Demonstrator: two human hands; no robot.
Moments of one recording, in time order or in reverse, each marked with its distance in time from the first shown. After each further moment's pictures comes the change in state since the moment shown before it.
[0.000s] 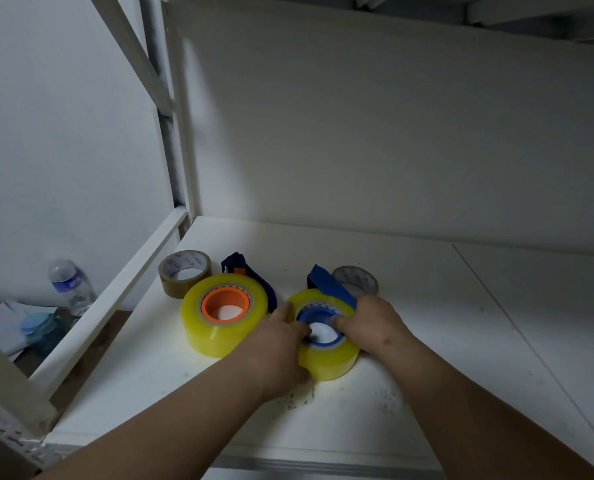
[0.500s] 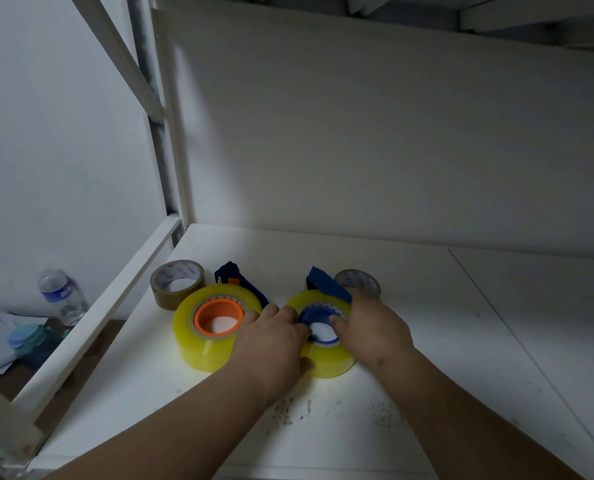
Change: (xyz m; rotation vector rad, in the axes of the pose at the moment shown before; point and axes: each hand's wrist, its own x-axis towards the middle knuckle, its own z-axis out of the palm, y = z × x) left_hand 0.019 -0.001 0.003 0.354 0.252 0.048; right_hand 0.003 0.002 0.001 -0.182 0.185 -0.132
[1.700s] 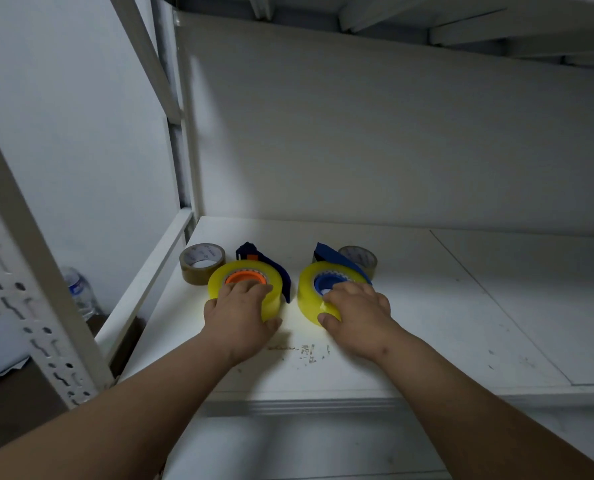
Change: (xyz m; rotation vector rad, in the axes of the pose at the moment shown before) left_hand -0.067 -0.062 -0.008 -0.304 0.031 -0.239; right_hand -0.085 -0.047 -0.008 -0.100 -0.085 -0.171
